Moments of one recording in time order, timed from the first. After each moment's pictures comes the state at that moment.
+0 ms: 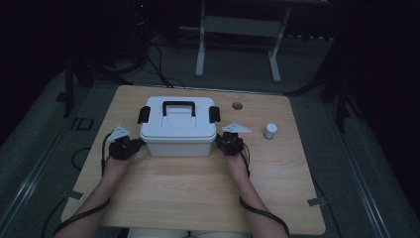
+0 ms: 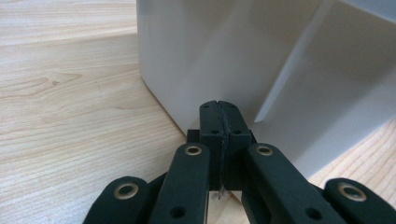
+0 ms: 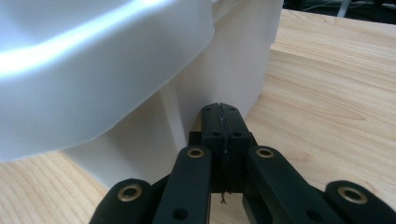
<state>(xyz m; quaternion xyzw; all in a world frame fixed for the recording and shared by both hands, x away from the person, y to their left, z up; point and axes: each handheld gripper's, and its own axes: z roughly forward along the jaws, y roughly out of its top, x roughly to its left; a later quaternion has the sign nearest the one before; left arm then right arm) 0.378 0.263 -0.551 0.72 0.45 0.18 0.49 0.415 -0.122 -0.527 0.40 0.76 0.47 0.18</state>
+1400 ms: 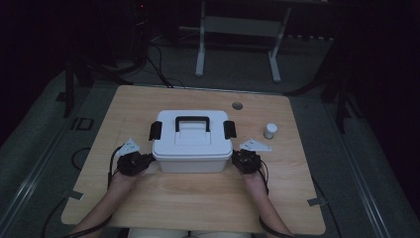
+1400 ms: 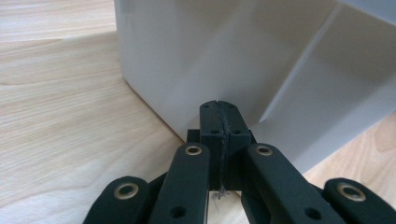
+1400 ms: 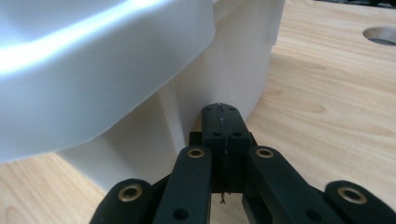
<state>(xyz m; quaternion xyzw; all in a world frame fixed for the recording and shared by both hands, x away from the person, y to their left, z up) 0.330 0.224 -0.548 0.76 0.40 0.13 0.50 0.359 -0.173 -0.528 0.40 0.76 0.48 0.18</state>
